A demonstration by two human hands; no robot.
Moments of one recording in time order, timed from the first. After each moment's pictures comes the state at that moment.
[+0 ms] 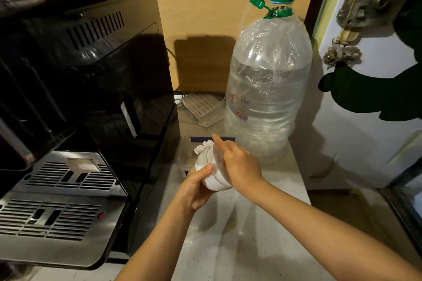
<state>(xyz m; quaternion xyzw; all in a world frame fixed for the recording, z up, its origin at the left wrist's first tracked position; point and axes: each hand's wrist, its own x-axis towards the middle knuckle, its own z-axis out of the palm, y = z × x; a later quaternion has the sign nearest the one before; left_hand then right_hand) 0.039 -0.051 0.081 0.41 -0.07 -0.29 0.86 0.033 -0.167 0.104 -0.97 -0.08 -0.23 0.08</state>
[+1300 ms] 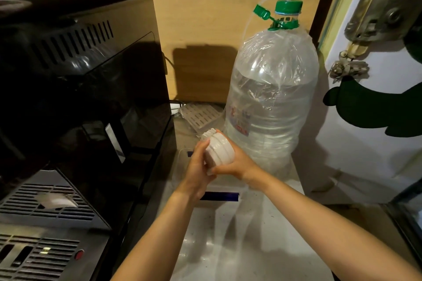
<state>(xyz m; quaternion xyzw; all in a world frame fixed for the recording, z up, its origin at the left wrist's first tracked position) 0.104 -0.077 0.105 0.54 -0.04 -0.20 0.82 0.104 -0.199 0.107 -0.73 -0.11 0.08 0.67</state>
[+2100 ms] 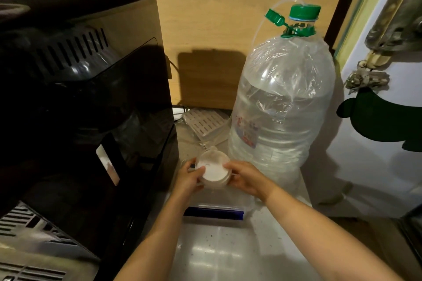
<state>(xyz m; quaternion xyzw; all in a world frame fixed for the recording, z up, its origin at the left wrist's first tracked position) 0.160 -0.059 0.057 0.66 0.13 -0.13 0.72 0.157 -0.215 0.068 -0.59 0.16 0.19 0.77</state>
